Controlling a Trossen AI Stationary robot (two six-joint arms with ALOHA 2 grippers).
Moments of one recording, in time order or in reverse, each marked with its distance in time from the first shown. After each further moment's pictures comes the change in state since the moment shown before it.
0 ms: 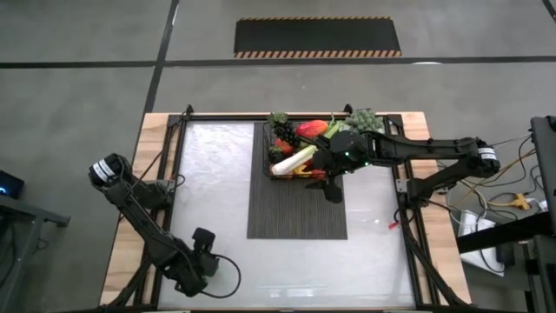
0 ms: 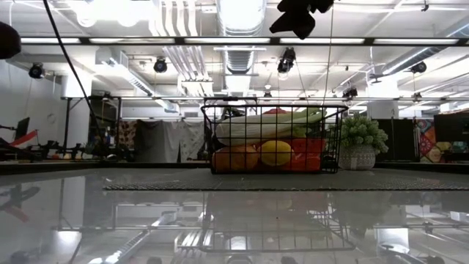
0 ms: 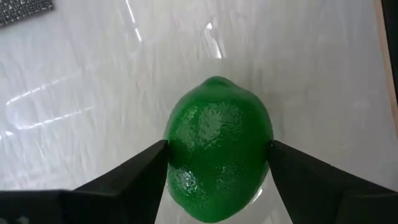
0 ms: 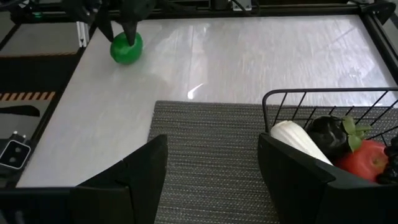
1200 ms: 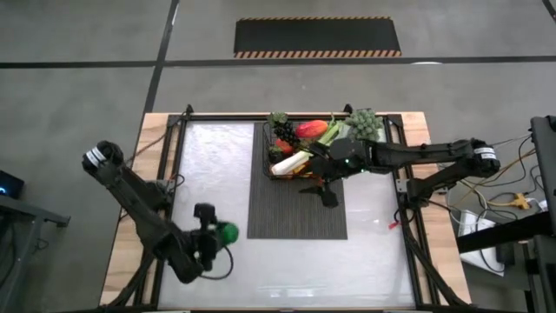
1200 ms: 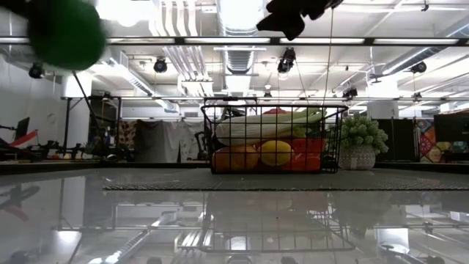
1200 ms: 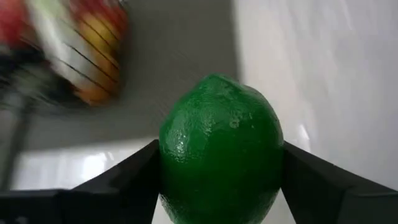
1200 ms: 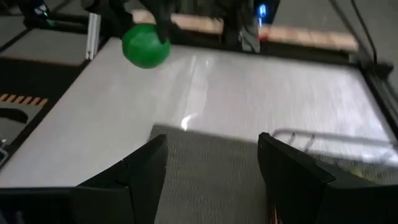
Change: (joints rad) left arm 0.054 -0.176 0.025 -0.035 -0.579 0.007; right arm 0.025 0.000 -0.116 0.236 0.001 -0.097
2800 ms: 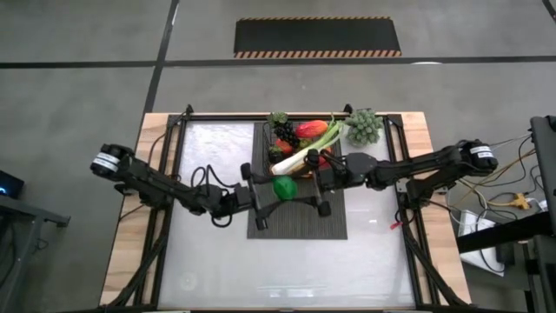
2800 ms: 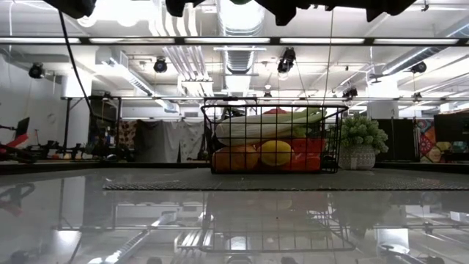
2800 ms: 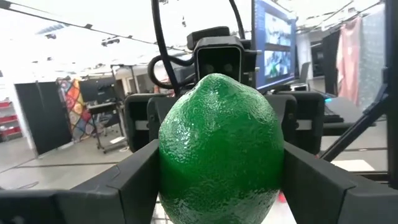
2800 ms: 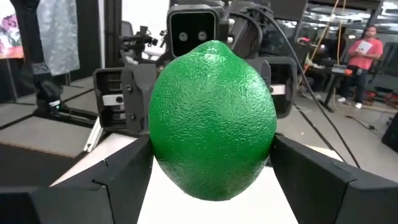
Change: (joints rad) left arm 0.549 0.091 -0.299 1.904 0.145 0.858; right arm 0.090 0.043 -0.293 0.852 0.057 -0.021
